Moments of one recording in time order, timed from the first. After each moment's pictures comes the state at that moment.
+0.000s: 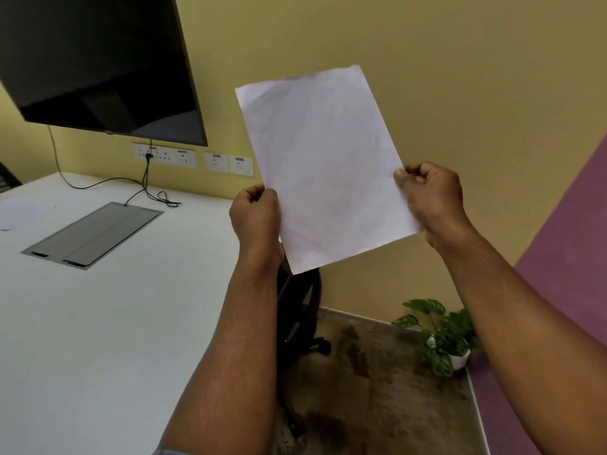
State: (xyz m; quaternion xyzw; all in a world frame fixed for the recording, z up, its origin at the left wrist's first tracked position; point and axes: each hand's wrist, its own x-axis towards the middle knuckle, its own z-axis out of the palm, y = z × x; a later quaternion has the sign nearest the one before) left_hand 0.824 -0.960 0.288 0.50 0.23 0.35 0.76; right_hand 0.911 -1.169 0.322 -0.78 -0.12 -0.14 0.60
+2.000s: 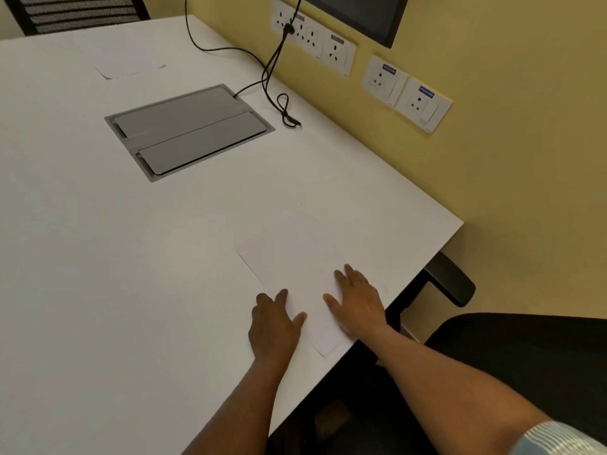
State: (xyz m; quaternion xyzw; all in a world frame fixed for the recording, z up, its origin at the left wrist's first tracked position) left_hand 0.962 -0.700 -0.086 0.76 0.56 0.01 0.32; right_hand 1.133 -0.770 -0.097 -0.87 -0.45 0.18 0.02
